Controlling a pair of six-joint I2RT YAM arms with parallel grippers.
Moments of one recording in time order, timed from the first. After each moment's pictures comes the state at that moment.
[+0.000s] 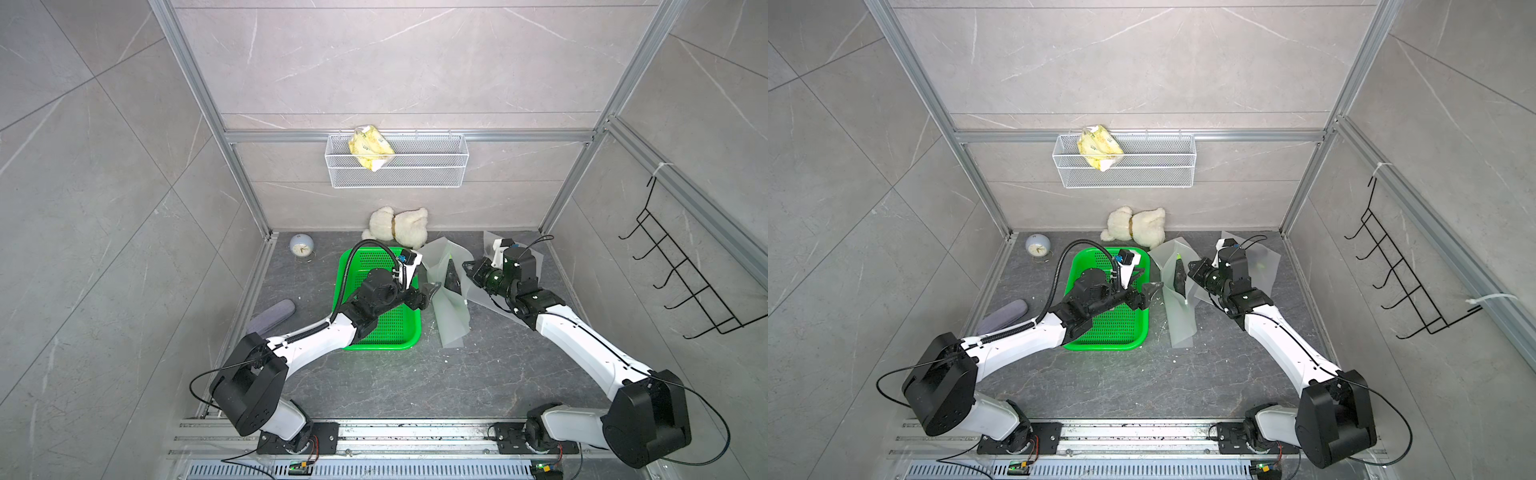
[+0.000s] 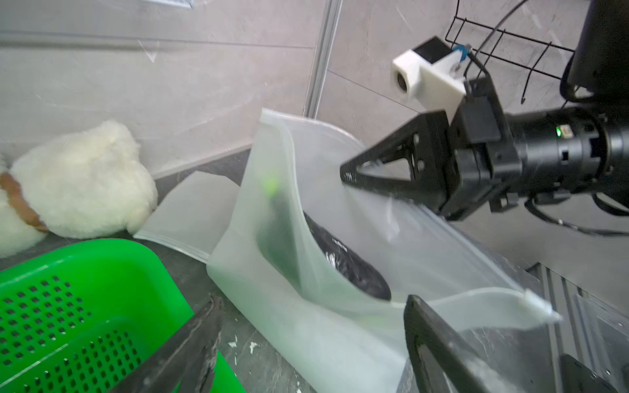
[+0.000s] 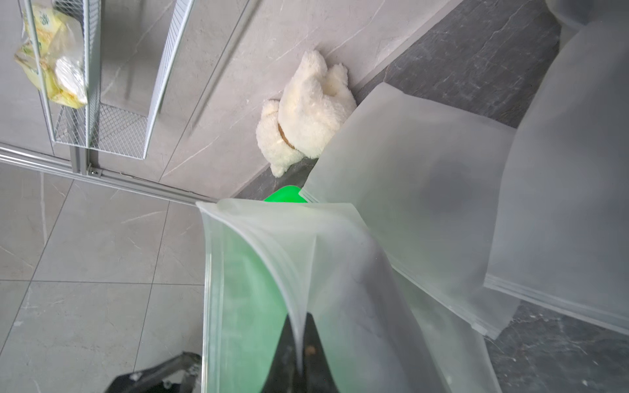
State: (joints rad) left arm -0.76 1.50 0.91 0.41 0.23 -0.17; right arm 0.29 1.31 0.95 -0.07 -0.20 0.89
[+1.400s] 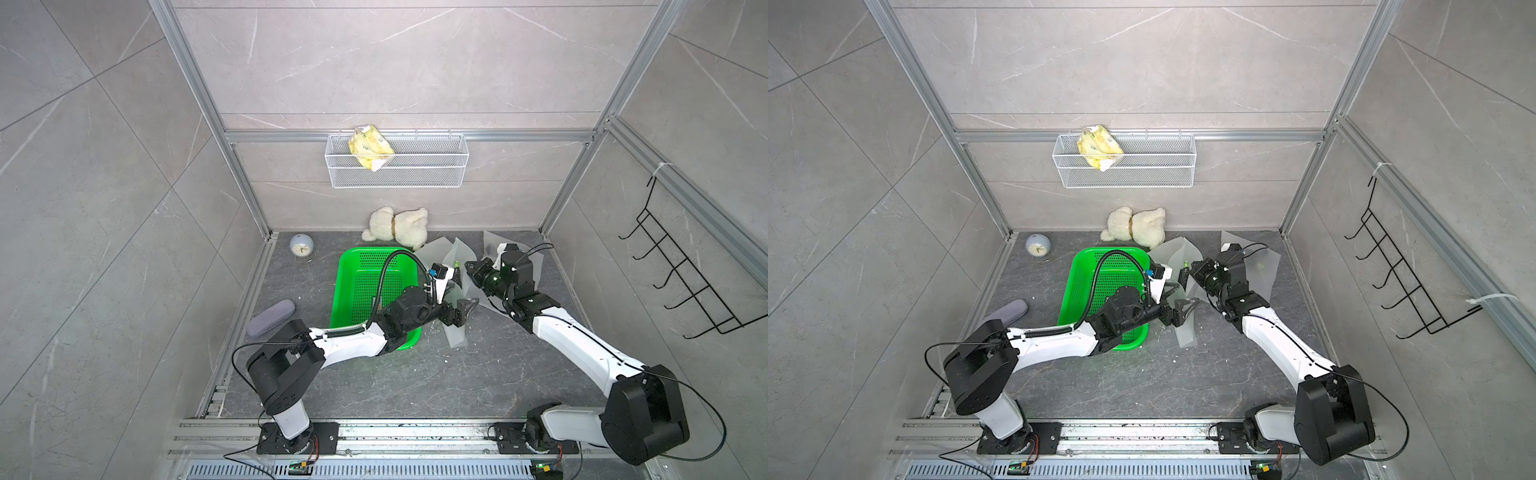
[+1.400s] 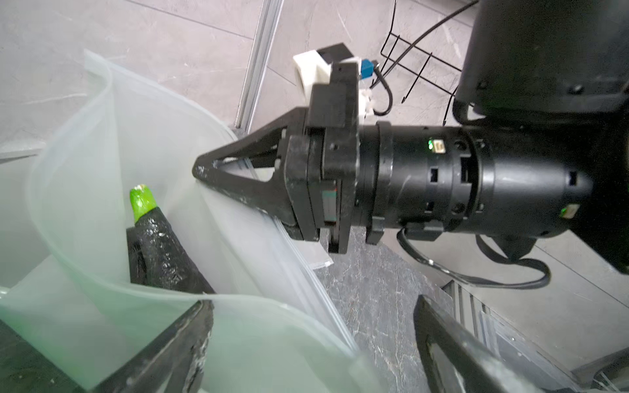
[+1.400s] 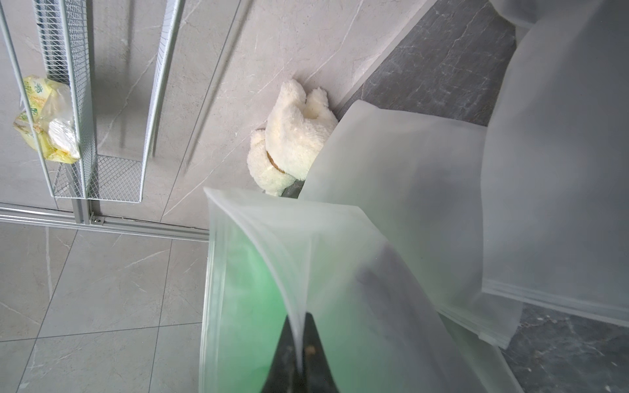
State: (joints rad) left arm -0.98 1.69 0.99 0.60 0.14 -0.37; right arm 0.30 1.32 0.90 0.03 -0.12 1.02
